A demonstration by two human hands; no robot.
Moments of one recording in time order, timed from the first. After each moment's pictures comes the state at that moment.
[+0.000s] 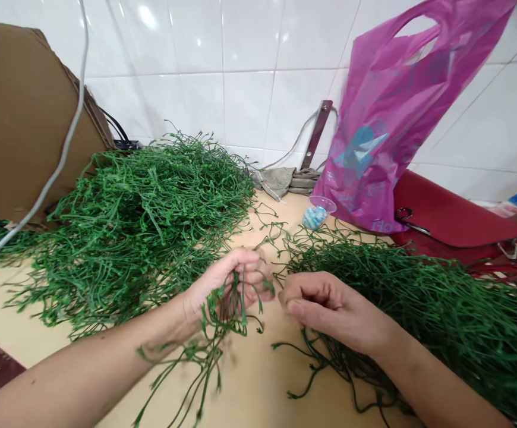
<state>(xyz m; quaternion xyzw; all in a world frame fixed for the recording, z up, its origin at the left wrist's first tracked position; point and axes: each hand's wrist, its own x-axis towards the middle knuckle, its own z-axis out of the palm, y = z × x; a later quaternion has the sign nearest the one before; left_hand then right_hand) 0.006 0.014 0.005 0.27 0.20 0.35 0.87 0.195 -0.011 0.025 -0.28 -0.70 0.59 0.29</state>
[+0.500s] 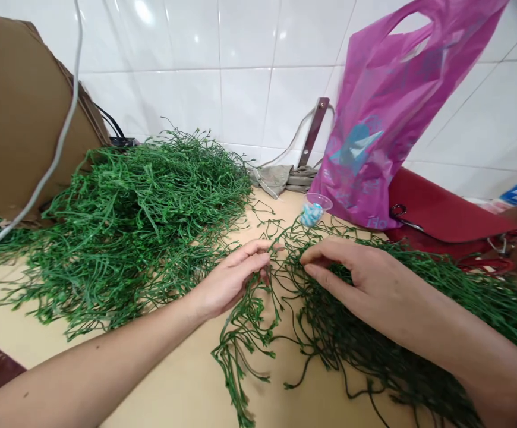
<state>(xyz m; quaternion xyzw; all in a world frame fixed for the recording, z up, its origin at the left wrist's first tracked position) 0.016 0.018 -0.011 0.46 0.28 0.41 0.73 0.227 -0.017 0.058 -0.53 -0.80 0.16 0.22</state>
